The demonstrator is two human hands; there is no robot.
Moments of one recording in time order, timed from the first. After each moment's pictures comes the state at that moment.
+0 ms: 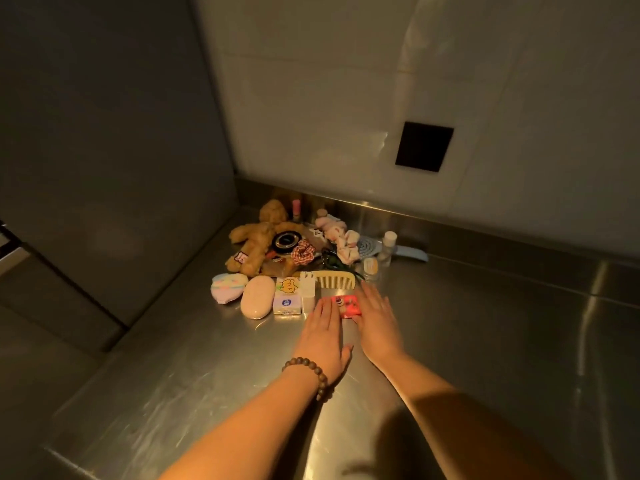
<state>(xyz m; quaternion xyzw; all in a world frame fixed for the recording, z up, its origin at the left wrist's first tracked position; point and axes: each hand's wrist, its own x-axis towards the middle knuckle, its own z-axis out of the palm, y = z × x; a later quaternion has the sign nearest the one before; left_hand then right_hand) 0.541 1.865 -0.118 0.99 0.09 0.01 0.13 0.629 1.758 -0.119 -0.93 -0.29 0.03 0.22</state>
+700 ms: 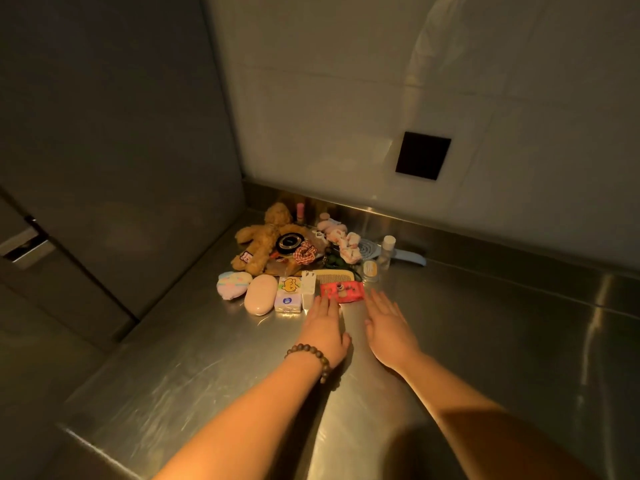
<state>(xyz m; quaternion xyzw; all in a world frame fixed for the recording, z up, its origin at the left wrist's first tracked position) 0.548 1.857 -0.084 0.97 0.16 -0.05 0.20 0.624 1.728 -0.091 -0.93 -0.31 0.11 0.16</state>
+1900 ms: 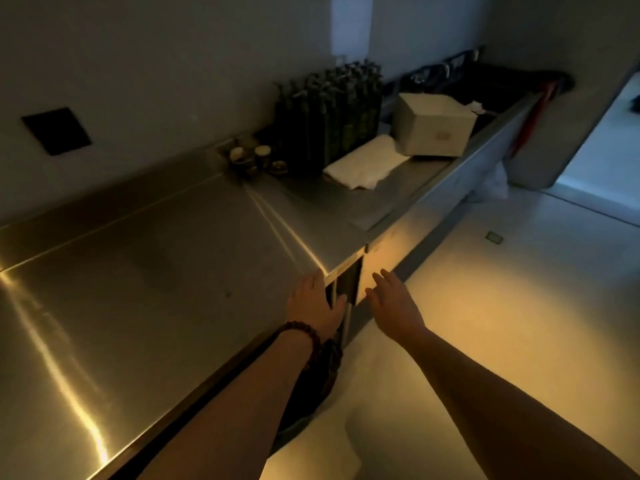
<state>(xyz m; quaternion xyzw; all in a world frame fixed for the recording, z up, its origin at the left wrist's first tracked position) 0.315 1.188 -0.050 0.91 -0.32 -0.13 0.23 0.212 1.058 -0.058 -0.91 0.30 -0.08 0.26</state>
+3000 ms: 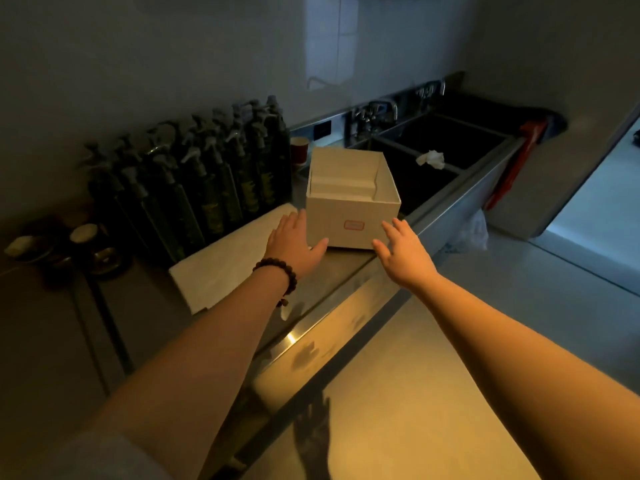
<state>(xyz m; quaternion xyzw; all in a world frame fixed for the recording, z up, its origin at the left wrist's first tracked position) 0.526 0.595 0.007 0.91 -0.33 -0.04 0.25 0.386 0.430 0.004 -0.93 0.28 -0.11 0.22</state>
